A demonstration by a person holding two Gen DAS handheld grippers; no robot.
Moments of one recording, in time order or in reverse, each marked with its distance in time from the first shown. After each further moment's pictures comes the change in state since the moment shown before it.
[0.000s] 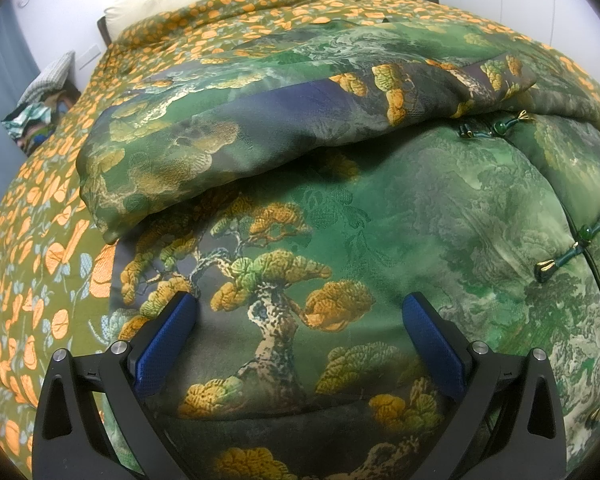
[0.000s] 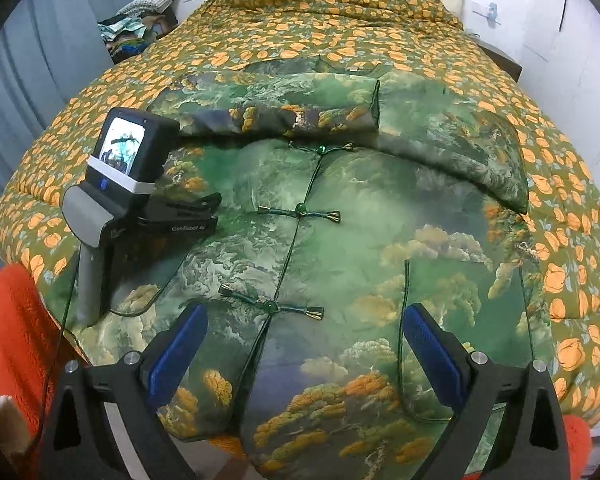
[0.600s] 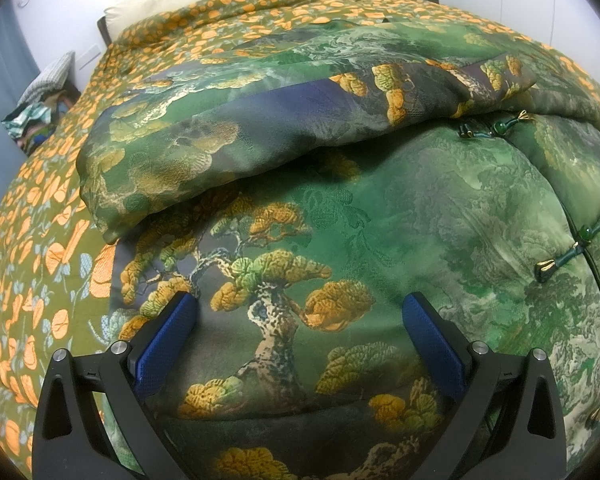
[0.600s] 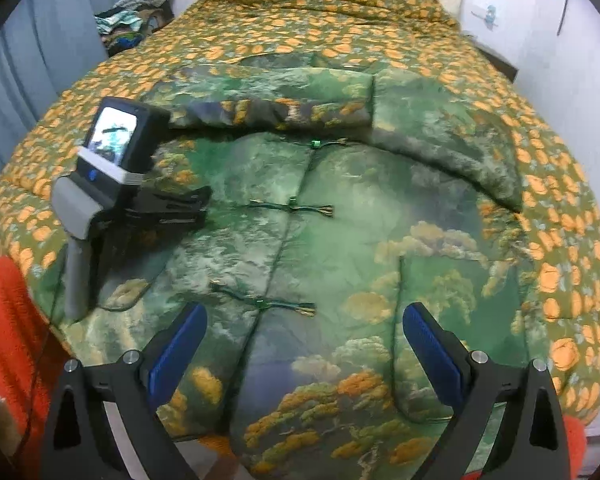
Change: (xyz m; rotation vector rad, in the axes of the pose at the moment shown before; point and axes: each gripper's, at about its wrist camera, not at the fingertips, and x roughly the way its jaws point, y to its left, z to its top) left arm 0.000 0.000 0.000 0.000 0.000 0.000; right arm 0.006 0.001 -0.003 -0.012 0.011 -0.061
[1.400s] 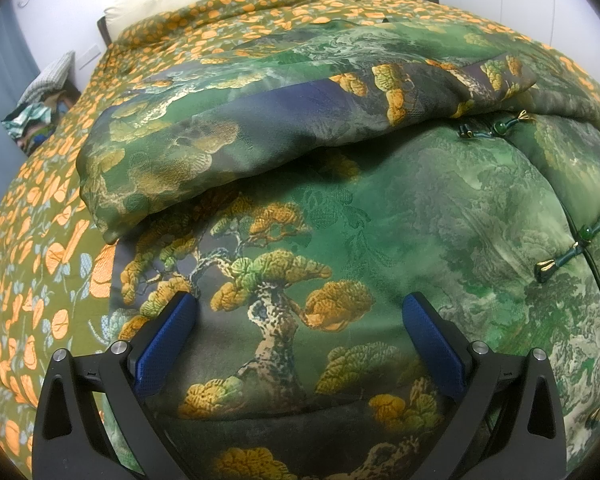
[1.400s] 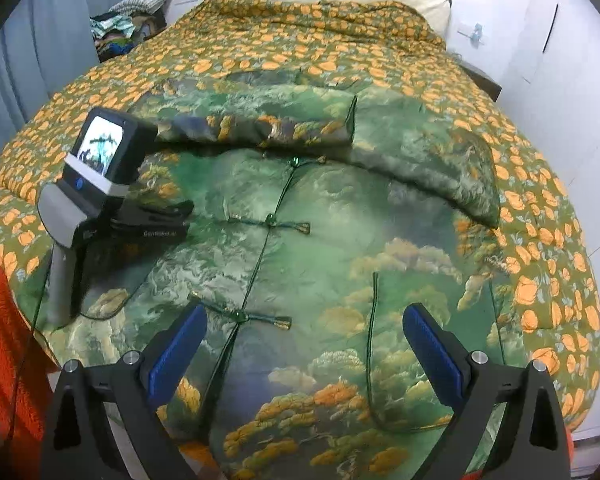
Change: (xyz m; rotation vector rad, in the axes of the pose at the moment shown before) left arm 0.000 0.000 0.000 0.000 0.000 0.000; right arm -0.013 -0.003 0.000 -0.009 -0.079 -0.070
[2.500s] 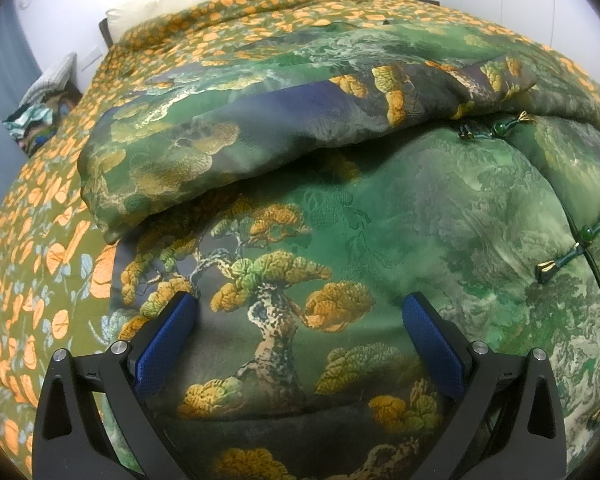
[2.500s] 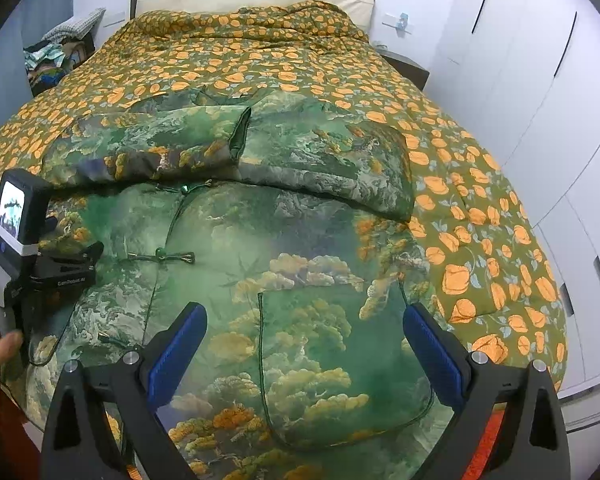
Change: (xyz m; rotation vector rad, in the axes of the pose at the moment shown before) left arm 0.001 0.002 0.004 -0.003 -0.009 0.002; right arm -0.001 -0.066 0.013 0.154 -0.003 -0.192
